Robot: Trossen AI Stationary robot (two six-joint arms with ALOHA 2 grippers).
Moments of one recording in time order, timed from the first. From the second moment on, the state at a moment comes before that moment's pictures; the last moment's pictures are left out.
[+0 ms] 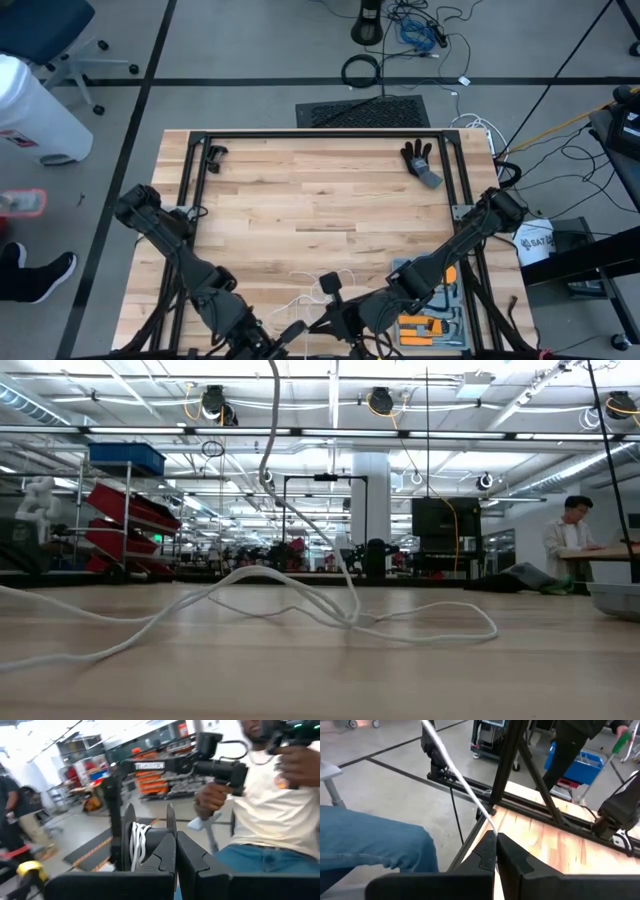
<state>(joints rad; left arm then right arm) -0.74 1.72 1.54 0.23 0.19 0.32 0.62 1.84 1.61 -0.11 0.28 -0.03</state>
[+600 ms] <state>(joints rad) -0.82 1.60 1.54 -0.02 -0.40 0.17 0.70 1.77 1.61 -0.41 0.51 0.15</state>
